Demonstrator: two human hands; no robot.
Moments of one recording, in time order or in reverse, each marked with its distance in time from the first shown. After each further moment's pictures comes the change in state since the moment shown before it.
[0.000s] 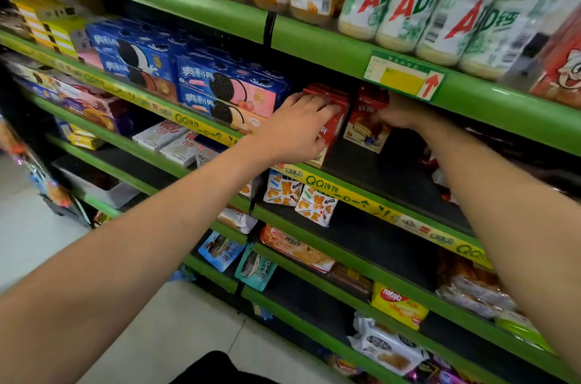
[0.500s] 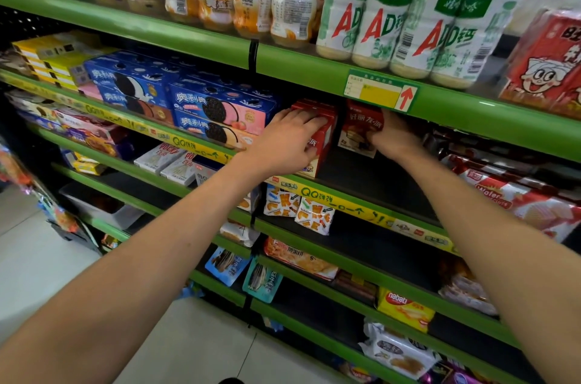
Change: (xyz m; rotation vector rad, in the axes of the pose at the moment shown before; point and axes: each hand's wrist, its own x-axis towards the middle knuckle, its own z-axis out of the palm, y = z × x) left_hand 0.004 0.000 -0.006 -0.056 -0.020 -0.039; right_hand -0.031 0.019 0.020 0.013 0.238 0.110
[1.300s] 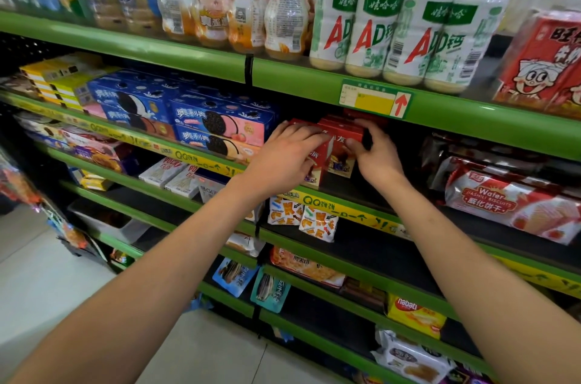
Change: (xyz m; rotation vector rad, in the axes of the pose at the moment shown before) left_hand -0.015 0.002 0.002 -0.032 0.106 0.093; right_hand -0.038 -0.015 0.036 0.436 0.177 -0.071
